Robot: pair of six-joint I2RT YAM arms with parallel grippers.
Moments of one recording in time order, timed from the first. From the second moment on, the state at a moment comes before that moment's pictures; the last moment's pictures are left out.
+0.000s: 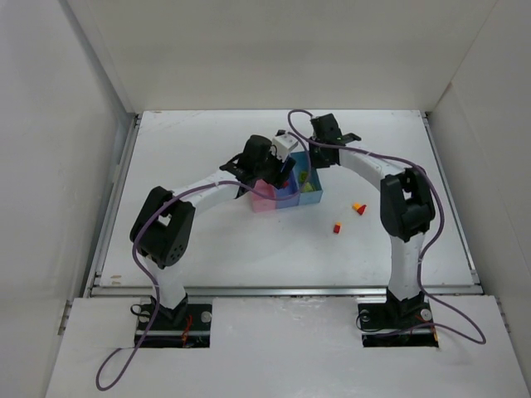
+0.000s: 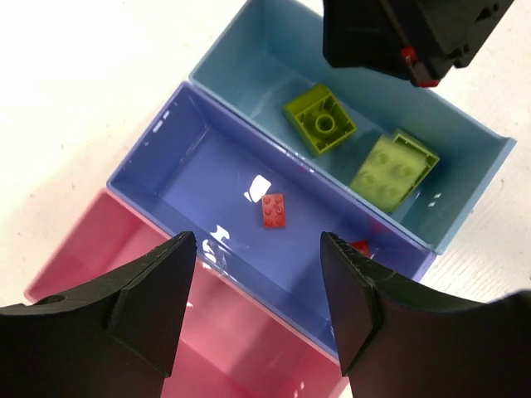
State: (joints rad) left arm -0.60 1.82 1.25 0.00 0.13 0.12; right arm 0.40 2.07 1.65 -0.49 0.10 0.23
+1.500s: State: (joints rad) left arm -0.60 1.68 1.20 0.01 0.11 0.14; right arm 0.41 1.43 1.14 -0.49 0.27 0.43
